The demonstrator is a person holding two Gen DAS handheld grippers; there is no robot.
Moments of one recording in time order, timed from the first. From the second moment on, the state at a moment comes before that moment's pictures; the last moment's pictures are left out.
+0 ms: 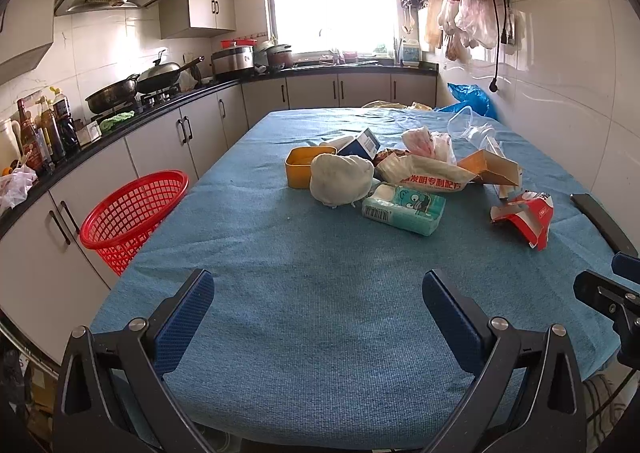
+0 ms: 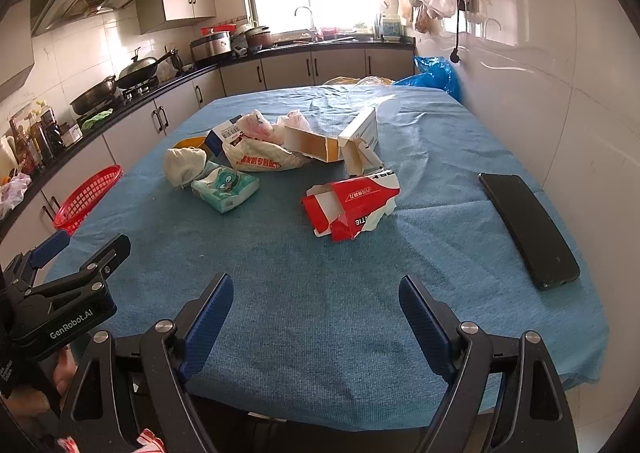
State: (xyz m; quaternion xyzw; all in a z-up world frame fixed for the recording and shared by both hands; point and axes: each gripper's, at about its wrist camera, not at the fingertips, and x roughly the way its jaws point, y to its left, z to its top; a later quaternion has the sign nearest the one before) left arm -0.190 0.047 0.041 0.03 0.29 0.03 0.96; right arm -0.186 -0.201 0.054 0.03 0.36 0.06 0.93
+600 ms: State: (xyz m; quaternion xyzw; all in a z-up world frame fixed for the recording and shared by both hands) left arm -0.165 0.041 0.039 0.03 0.32 0.01 0.95; right arm -0.133 -0.231 0.046 0.08 0.40 0.07 0.91
